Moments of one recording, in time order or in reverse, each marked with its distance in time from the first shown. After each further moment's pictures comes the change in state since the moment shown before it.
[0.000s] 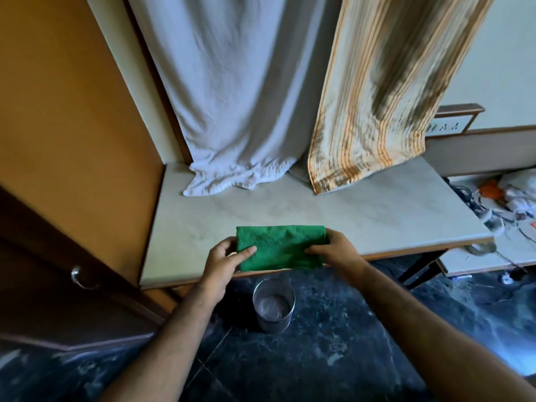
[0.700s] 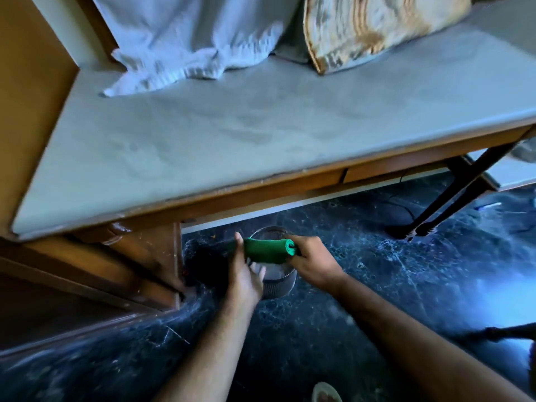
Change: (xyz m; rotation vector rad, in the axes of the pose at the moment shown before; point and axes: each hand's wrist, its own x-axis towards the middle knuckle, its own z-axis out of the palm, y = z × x) left_hand 0.075 -0.353 0.030 -0.546 0.173 -0.450; right_hand 0.069 0.330 0.094 -0.500 -0.047 -0.303
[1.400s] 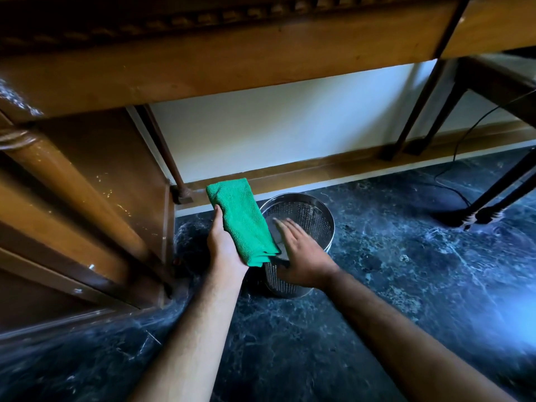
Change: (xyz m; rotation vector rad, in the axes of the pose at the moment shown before) left_hand 0.199 -0.047 -0.112 -0.101 -0.044 0.159; right_hand 0.074 0.201 0.189 -0.478 -0.133 -0.129
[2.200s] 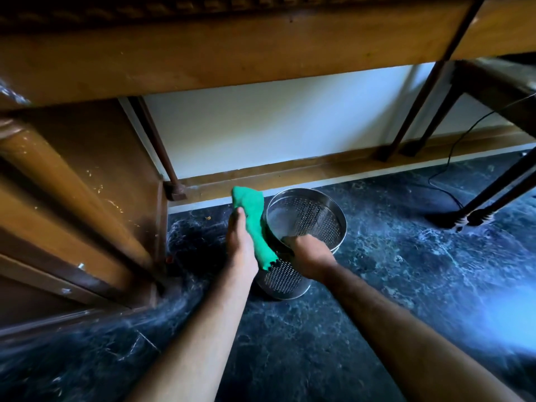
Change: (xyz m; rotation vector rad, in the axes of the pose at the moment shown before) left_hand 0.029 -0.034 0.008 0.264 0.196 0.104; right_hand 0.011 0.013 -0.002 -0.122 -0.014 0.193
